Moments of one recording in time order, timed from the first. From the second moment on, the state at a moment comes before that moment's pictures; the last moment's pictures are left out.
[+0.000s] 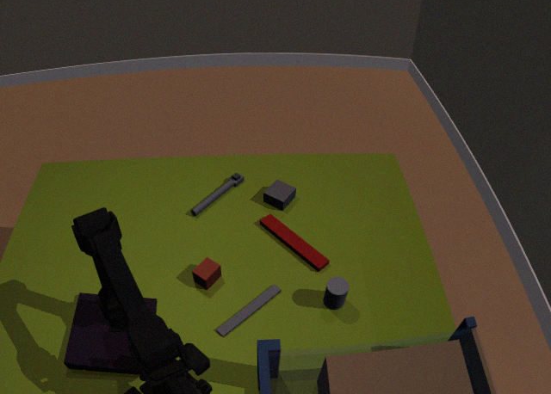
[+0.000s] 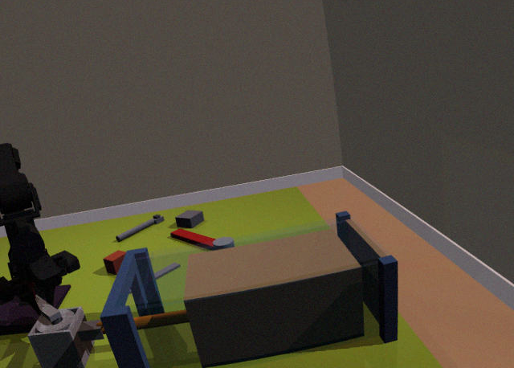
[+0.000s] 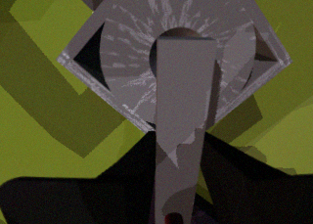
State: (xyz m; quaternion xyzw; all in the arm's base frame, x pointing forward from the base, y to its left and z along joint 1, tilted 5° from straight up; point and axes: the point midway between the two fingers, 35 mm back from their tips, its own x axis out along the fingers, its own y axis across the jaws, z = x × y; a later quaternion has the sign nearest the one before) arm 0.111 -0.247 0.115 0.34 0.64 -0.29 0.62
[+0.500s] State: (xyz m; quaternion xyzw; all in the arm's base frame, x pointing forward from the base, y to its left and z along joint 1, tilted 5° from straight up) arm 0.111 -0.248 0.109 0.33 0.65 -0.28 0.63
